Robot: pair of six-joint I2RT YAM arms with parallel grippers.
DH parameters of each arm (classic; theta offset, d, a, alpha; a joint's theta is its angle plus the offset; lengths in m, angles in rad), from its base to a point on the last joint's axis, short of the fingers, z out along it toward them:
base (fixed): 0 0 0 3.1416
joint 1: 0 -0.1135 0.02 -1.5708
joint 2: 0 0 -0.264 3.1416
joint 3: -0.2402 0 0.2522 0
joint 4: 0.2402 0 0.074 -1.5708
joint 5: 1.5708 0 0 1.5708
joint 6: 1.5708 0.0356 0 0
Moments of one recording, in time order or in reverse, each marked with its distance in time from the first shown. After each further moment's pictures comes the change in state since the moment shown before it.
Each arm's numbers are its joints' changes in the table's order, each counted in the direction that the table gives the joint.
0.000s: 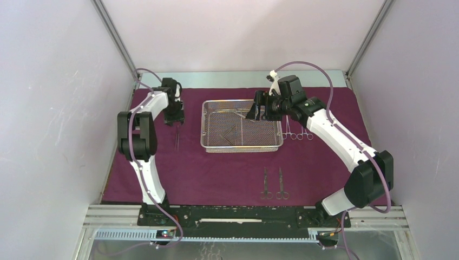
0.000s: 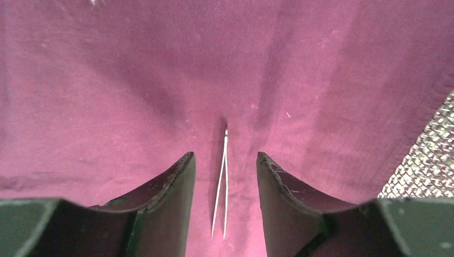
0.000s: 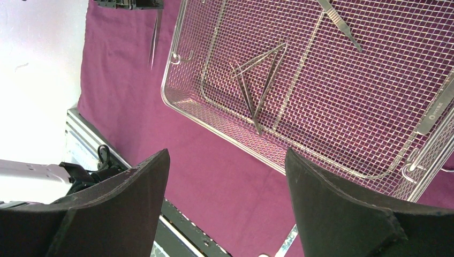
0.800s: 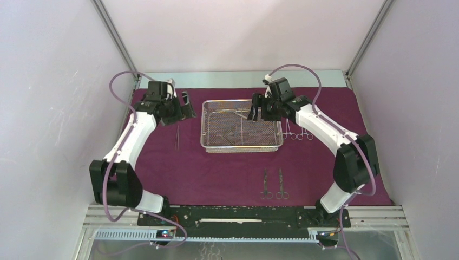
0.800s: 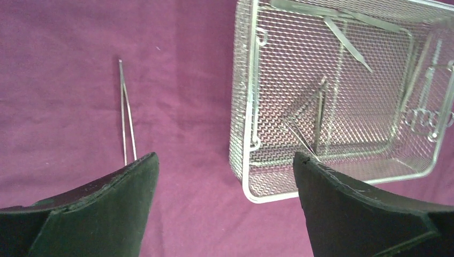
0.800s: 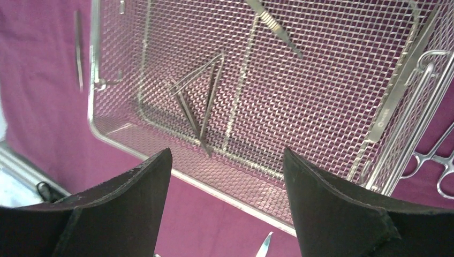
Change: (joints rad) left arm 0.060 0.557 0.277 -0.098 0.226 -0.192; right arm 0.001 -0.138 -0.005 -0.032 0.143 -0.023
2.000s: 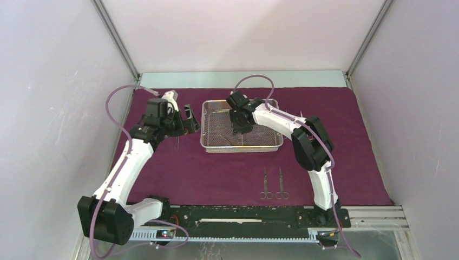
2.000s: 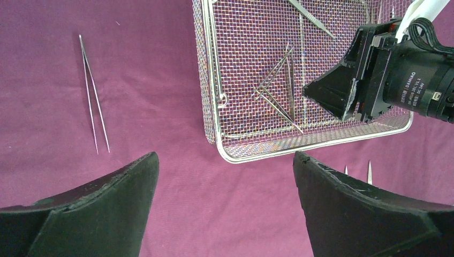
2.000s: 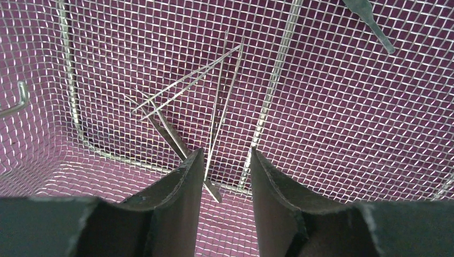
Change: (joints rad) left arm 0.094 0.348 0.277 -0.103 0.022 -0.024; right arm -0.238 -0.467 -0.347 0.197 0.278 0.054
